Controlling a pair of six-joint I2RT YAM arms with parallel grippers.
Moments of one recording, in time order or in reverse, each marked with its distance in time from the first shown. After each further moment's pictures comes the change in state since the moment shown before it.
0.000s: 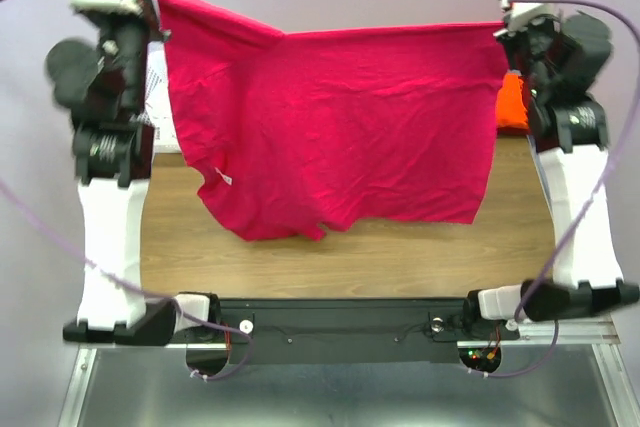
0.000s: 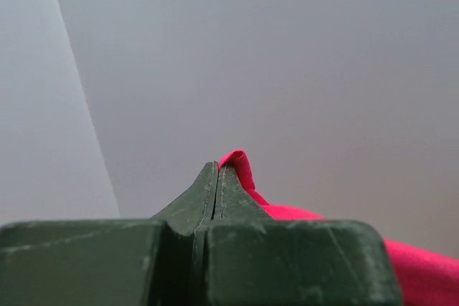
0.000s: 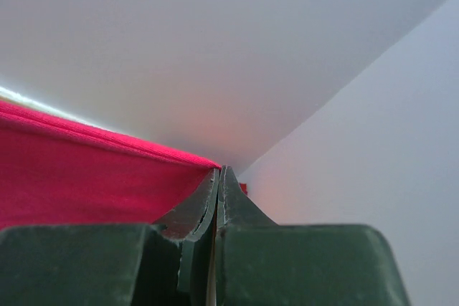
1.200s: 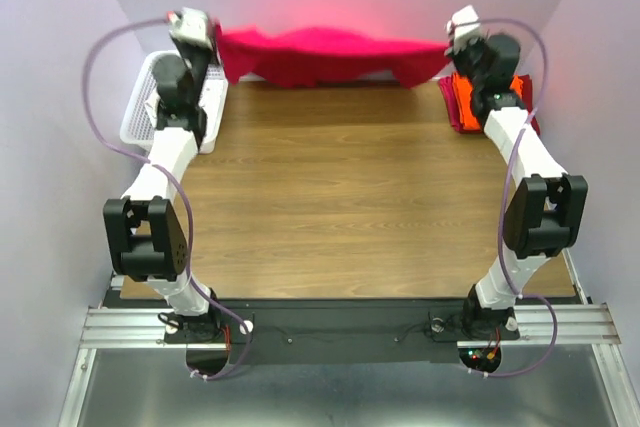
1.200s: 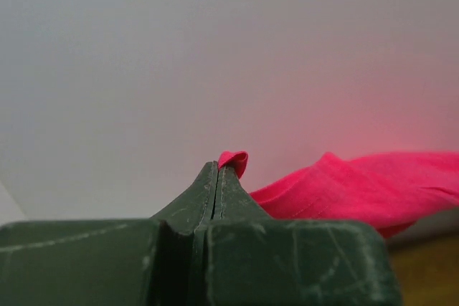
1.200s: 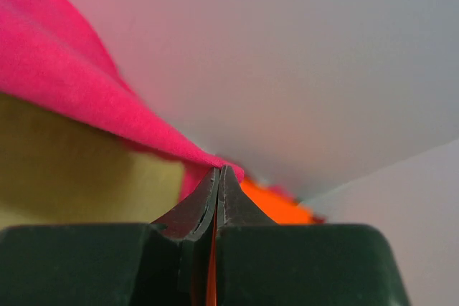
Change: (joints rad) left arm 0.065 0.394 -0.358 0.722 0.219 0.000; right arm -0.029 0.453 -0.179 0.576 -0.133 0.014
